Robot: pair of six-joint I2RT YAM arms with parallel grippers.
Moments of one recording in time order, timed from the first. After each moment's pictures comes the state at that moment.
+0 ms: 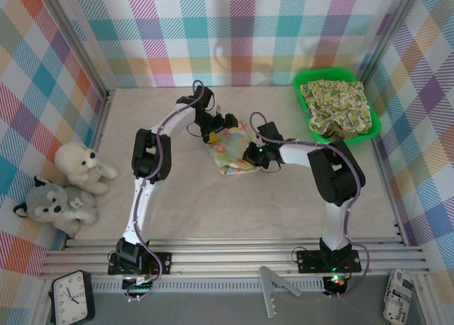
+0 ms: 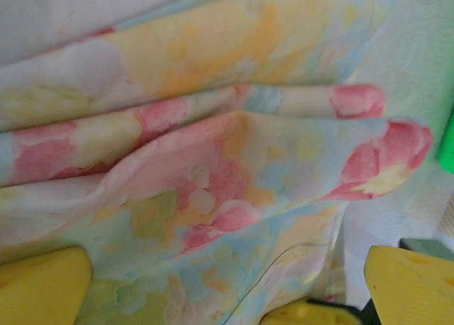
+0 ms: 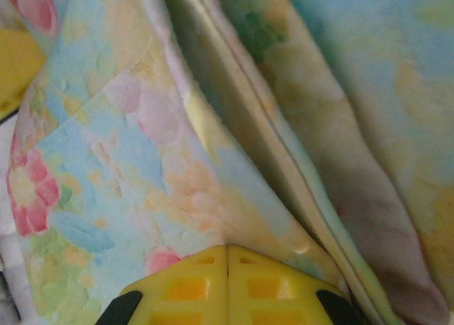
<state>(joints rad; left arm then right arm) -0.34 2.43 2.08 -0.85 0.54 -0.58 0.46 1.96 1.12 -0.14 -0.39 0.82</state>
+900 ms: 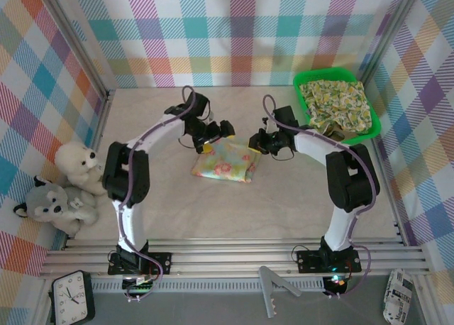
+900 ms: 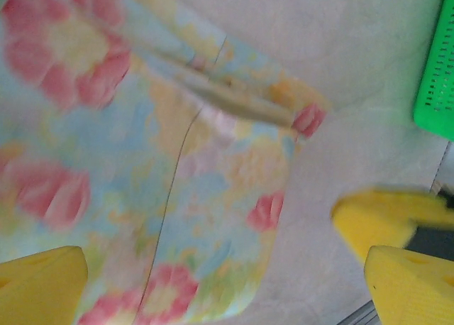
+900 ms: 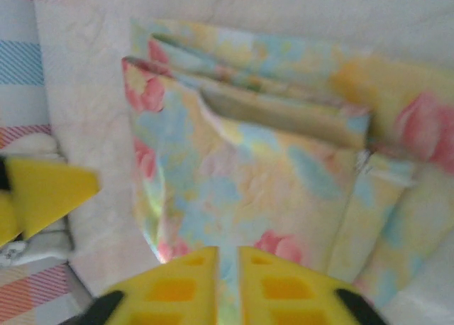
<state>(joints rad) -0.41 2.01 1.64 -0.74 0.46 -0.72 0.38 1.84 1.21 -0.31 -0.61 0.66</state>
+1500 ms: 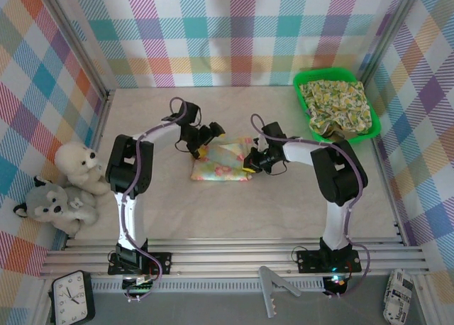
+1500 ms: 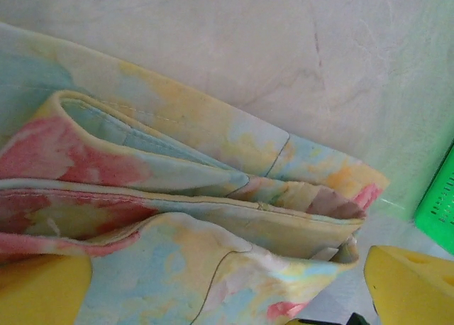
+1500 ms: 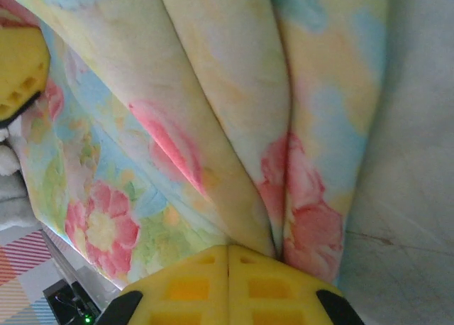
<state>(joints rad) -0.31 2.06 1.45 -0.45 0.45 -0.94 0.43 1.94 1.13 -0.31 -0.63 0.65</state>
